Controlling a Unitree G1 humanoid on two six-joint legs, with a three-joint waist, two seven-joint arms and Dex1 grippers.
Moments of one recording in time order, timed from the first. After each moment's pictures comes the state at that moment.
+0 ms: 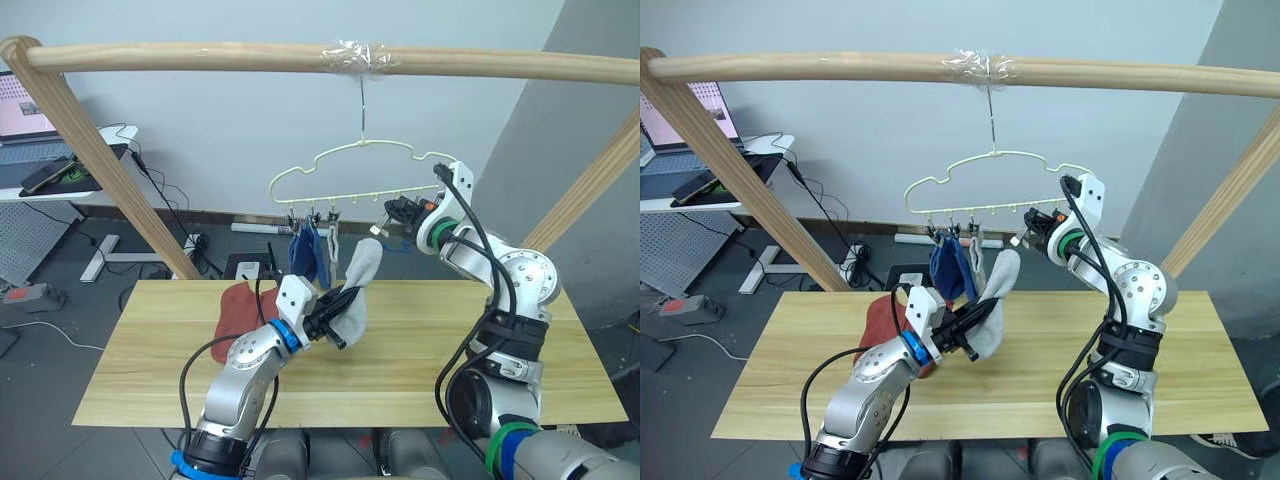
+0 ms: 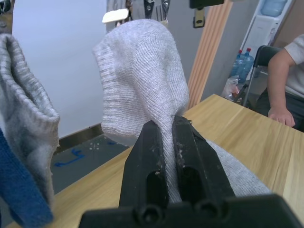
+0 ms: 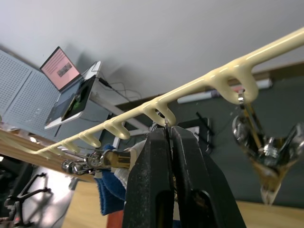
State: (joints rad) left arm -0.08 0.15 -0.16 -0.12 -0.35 0.25 -0.63; right arm -0.76 0.05 -0.48 -0.14 0.70 1.29 -0.12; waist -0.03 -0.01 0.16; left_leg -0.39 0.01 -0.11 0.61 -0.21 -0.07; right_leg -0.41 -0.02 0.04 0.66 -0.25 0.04
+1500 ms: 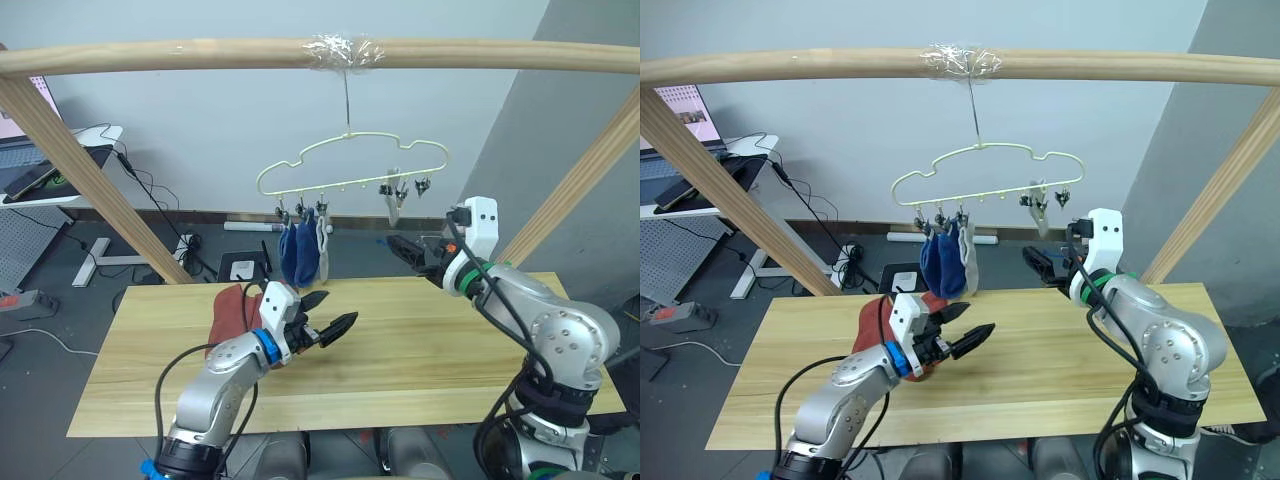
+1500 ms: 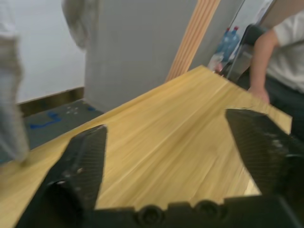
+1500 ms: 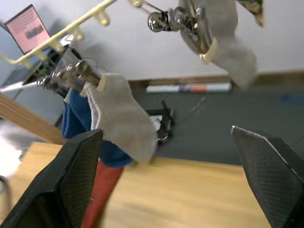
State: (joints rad) left arm -0.04 0.30 -0.11 -0.20 -0.43 0.41 -0.67; right arm -0.41 -0.18 -0.19 -0.56 0.67 1.23 0.00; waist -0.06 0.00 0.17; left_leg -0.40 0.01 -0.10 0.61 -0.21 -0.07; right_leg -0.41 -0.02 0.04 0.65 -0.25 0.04
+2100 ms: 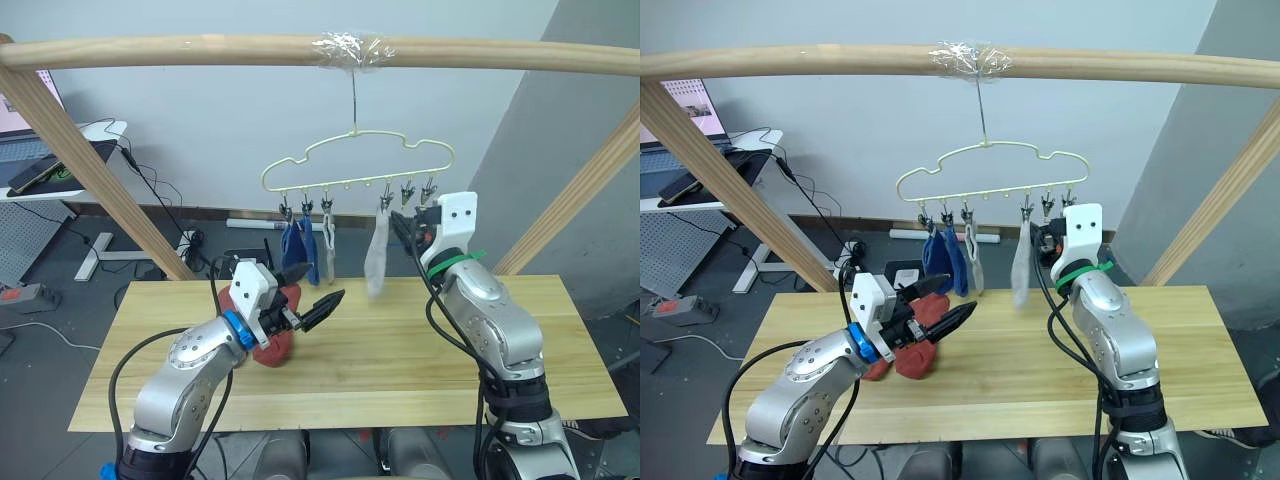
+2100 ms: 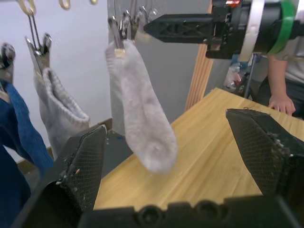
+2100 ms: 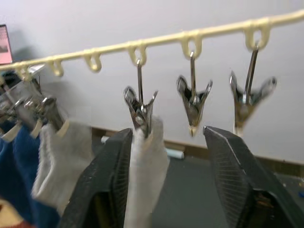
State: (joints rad) left arm -0.04 0.38 -0.01 -0.43 -0.51 0.45 -0.64; right arm -0.41 -0.14 0.04 -0.27 0.25 0.59 0.04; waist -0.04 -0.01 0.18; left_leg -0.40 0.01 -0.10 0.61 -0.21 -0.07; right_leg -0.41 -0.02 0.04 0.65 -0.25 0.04
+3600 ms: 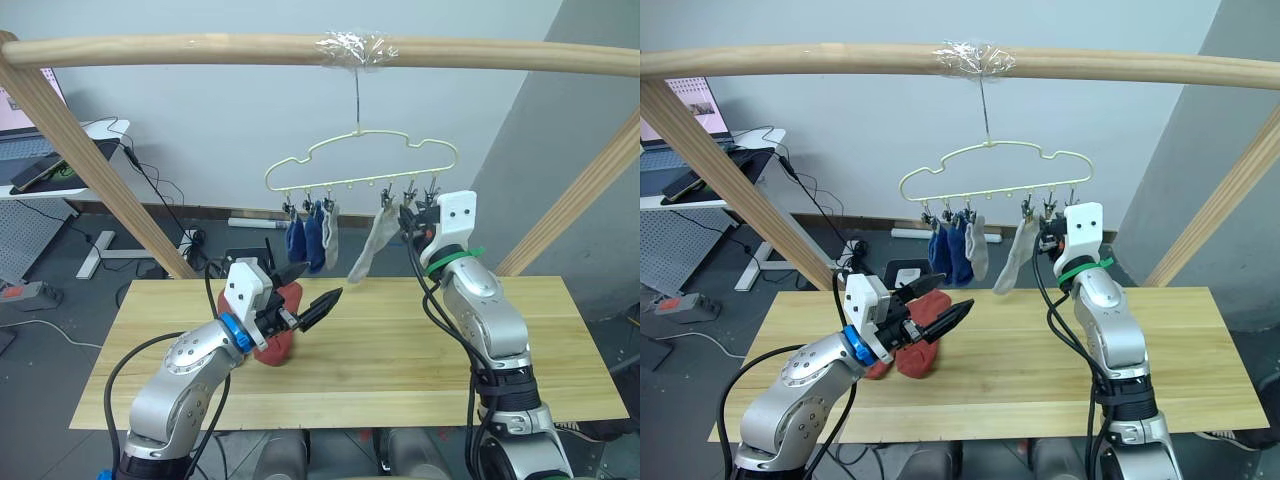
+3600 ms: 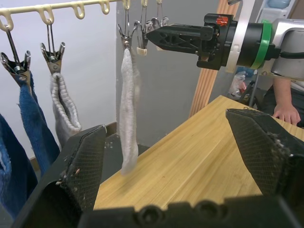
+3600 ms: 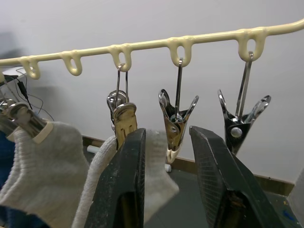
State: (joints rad) left arm -0.01 0.37 0.00 -0.46 -0.53 0.45 -0.62; right arm -0.44 -0.10 0.00 -0.12 0.14 0.44 0.11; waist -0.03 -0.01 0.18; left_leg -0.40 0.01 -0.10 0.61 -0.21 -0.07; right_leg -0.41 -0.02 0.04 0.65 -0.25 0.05
